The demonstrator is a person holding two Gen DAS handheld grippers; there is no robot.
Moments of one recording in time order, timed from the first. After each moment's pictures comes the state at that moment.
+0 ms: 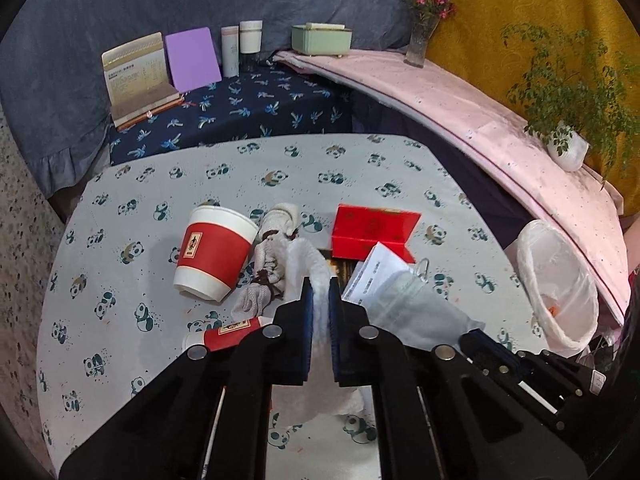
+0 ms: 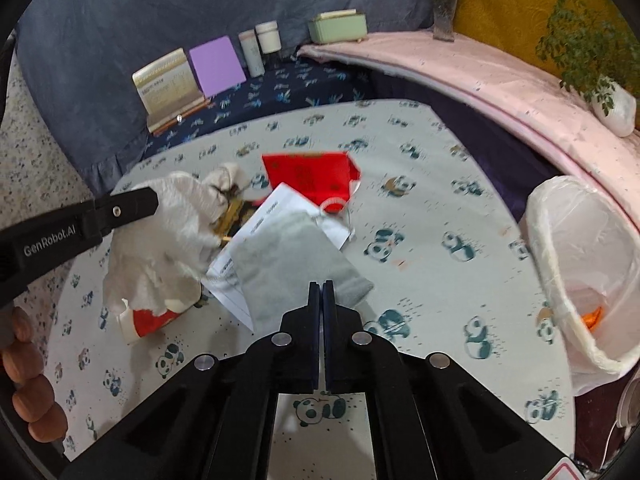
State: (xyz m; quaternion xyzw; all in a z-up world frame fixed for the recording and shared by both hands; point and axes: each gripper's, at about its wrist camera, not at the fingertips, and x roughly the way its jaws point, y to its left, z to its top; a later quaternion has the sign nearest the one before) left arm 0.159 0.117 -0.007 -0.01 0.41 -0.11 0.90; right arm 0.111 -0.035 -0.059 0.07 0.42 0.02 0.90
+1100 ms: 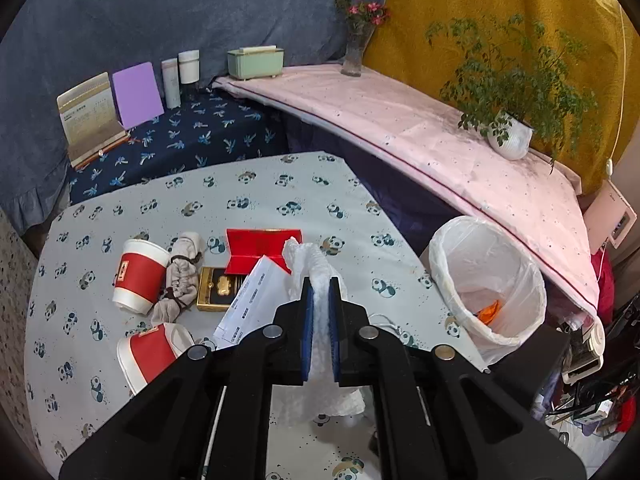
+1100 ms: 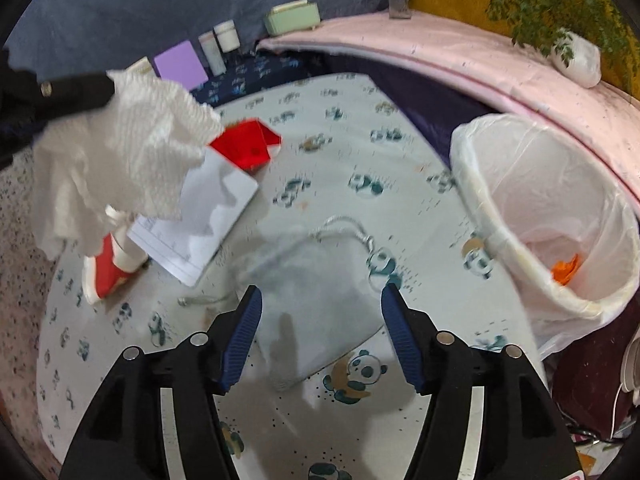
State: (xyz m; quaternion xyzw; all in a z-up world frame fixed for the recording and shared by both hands) left arm 0.123 0.035 0.025 0.01 0.39 -0.18 0.90; right arm 0.076 -0.094 -0.097 0.10 0.45 -0.01 0.89
